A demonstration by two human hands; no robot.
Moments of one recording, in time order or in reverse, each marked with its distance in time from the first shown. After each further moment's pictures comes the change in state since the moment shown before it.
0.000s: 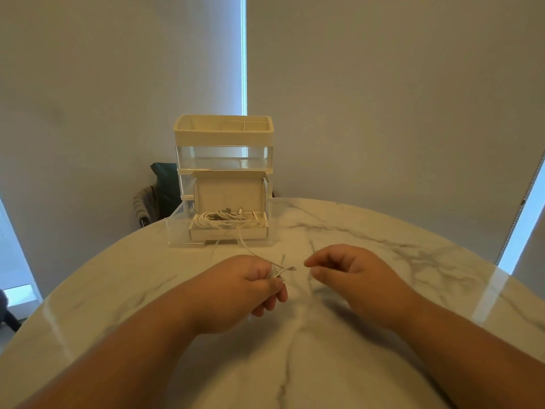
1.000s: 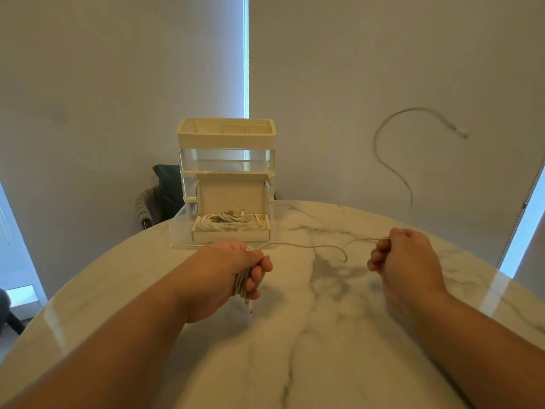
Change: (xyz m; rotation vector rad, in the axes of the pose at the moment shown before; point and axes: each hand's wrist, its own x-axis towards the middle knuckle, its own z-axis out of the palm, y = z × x) left_hand 0.009 -0.012 -0.017 -0.692 0.064 -0.122; right_hand 0.032 0.026 -0.030 0.651 0.705 0.261
